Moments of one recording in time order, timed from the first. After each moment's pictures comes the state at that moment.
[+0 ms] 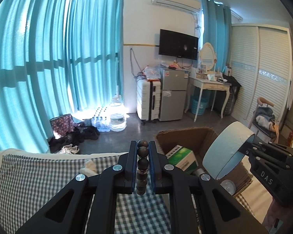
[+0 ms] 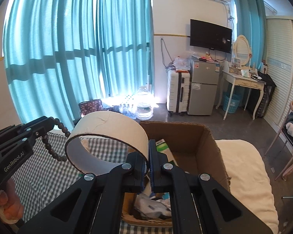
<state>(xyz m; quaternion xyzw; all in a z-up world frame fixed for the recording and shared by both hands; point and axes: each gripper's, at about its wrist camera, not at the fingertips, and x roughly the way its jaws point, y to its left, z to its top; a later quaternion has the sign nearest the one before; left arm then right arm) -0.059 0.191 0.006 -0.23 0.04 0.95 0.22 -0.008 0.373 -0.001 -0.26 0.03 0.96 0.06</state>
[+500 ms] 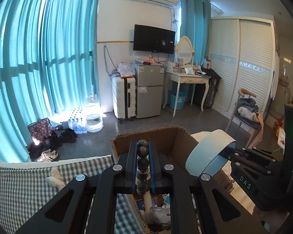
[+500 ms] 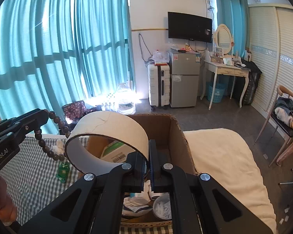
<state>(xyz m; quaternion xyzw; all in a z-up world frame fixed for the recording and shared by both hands) -0.073 0.293 -0.005 -0.24 0.06 0.92 0.29 -0.011 0.448 -0.026 -0.28 0.07 0.95 0.11</state>
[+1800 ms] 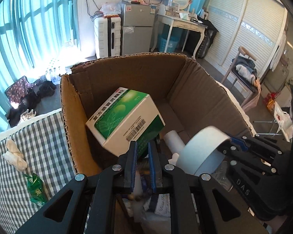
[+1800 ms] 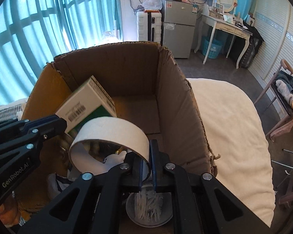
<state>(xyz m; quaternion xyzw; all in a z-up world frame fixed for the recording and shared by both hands) -0.142 0.345 -0.133 -0.44 0.10 0.83 0.32 -0.074 0.480 -0.132 -0.46 0.07 0.88 0.14</state>
